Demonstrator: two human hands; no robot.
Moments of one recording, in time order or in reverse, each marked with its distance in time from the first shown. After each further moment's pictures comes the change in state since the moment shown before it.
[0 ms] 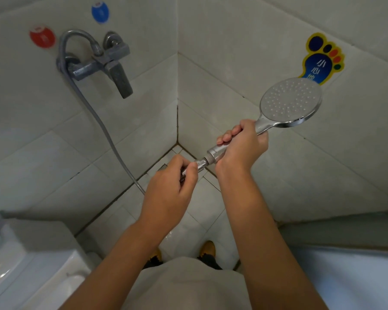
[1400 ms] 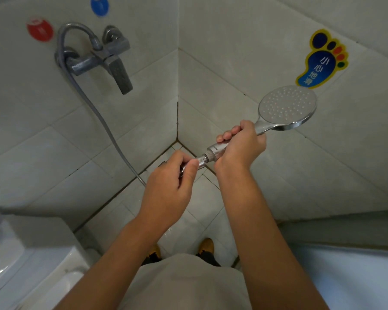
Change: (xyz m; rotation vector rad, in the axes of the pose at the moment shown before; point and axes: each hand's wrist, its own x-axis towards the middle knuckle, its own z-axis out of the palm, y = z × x) left_hand 0.002 -0.004 0.000 0.006 0.032 0.060; right_hand 0.004 0.004 0.001 0.004 0.047 0.062
